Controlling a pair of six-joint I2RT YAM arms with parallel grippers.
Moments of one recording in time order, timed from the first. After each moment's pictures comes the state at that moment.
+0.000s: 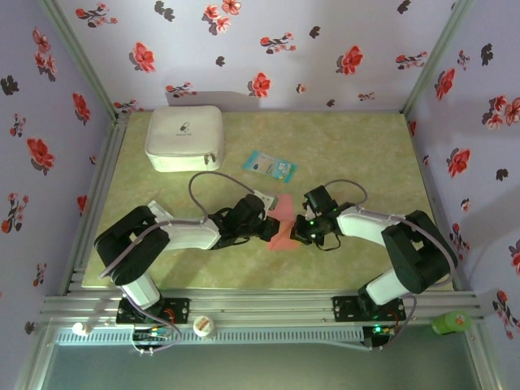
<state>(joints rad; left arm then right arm) -0.97 1.69 0.78 0.22 0.11 -0.56 0.54 1.51 0.63 -0.32 -0.43 0.80</state>
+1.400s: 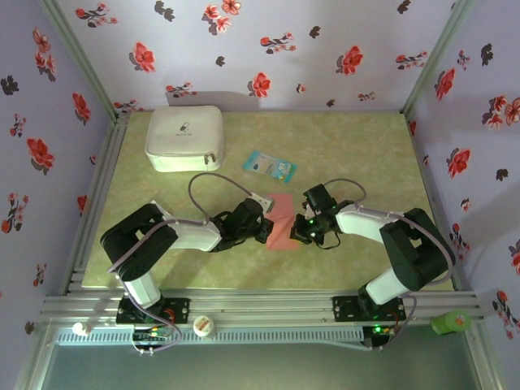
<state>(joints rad) -0.96 1.73 0.73 0.28 -0.02 -0.44 0.54 1.53 0.66 -0.35 -0.44 0.80</state>
